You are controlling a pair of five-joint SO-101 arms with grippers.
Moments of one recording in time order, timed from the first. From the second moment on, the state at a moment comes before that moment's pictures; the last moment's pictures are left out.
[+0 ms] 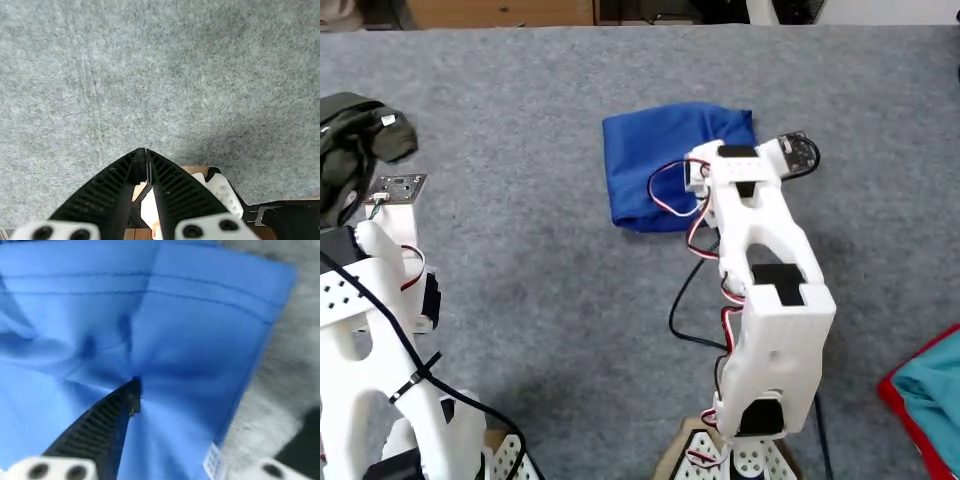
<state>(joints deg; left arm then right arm) -26.1 -35.3 32.4 99.8 -31.1 -5.9 30.3 2.2 49.5 -84.7</state>
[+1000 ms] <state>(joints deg) -26.1 -35.4 32.4 100.1 -31.1 -4.7 34.5 -19.6 79.8 -66.5</state>
